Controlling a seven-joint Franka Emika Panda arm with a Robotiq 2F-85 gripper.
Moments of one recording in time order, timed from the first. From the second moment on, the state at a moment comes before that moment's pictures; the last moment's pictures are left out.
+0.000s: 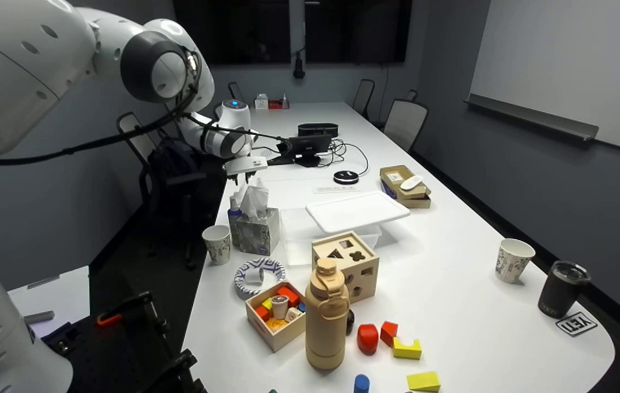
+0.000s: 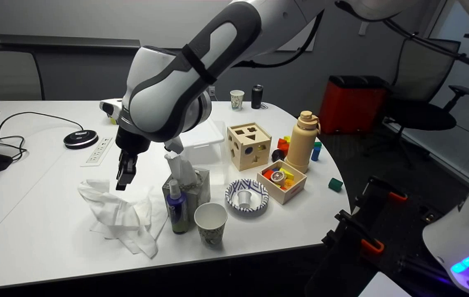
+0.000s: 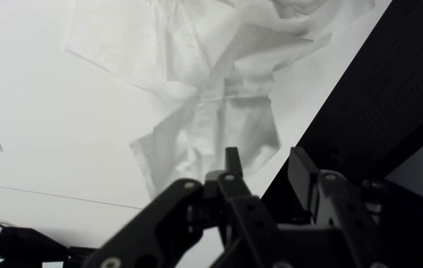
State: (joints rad) arm 0.21 0.92 0.37 -1.55 -0.04 2.80 -0.77
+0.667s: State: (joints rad) arm 0.22 0.67 0.35 -1.58 -0.04 2.34 -0.52
